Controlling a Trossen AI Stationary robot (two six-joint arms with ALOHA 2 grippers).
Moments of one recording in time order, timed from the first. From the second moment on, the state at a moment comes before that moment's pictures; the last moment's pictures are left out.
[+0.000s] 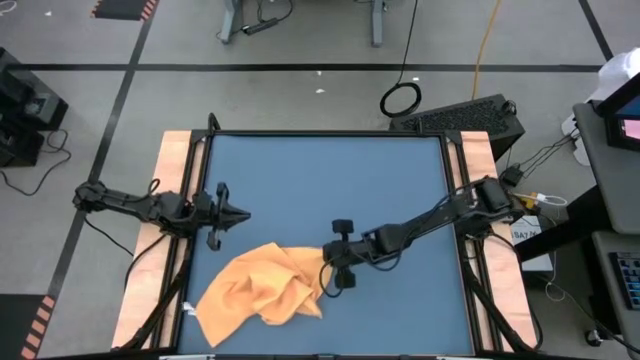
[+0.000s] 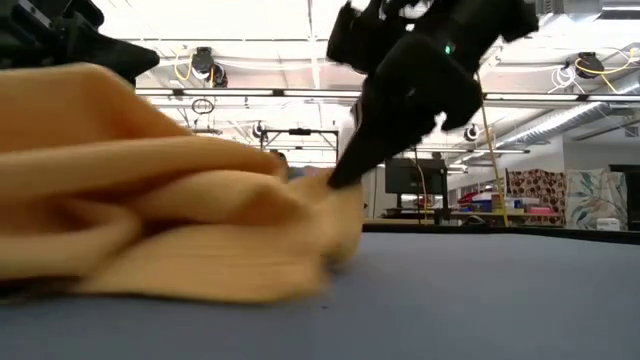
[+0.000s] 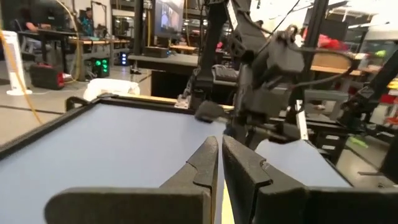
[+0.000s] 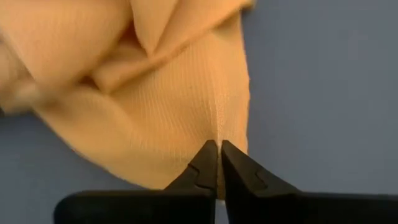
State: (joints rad) left arm -0.23 0.17 0.08 0.14 -0.21 -0.10; right arm 0.30 1.83 1.14 -0.19 0.29 0.12
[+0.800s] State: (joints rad) left arm -0.23 1.02 0.41 0.34 -0.23 -0.05; right arm 0.34 1.60 1.15 -0.33 0.57 0.06
